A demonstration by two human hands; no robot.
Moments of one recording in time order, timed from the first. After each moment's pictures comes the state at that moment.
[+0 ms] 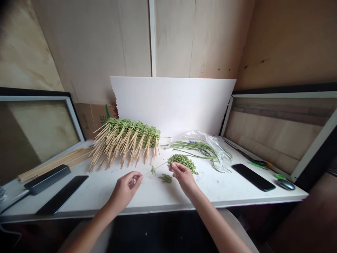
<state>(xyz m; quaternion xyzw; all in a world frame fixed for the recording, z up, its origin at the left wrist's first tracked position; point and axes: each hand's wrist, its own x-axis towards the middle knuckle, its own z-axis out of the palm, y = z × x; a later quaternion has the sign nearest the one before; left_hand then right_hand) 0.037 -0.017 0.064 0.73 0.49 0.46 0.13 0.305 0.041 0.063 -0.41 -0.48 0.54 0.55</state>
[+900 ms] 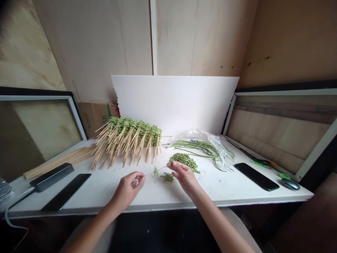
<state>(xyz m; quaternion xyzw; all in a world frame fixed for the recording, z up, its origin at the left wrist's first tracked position) 0.039 -0.018 0.063 0.73 0.50 0.44 0.15 0.305 0.040 0.064 -0.33 -0.45 0.63 0.54</state>
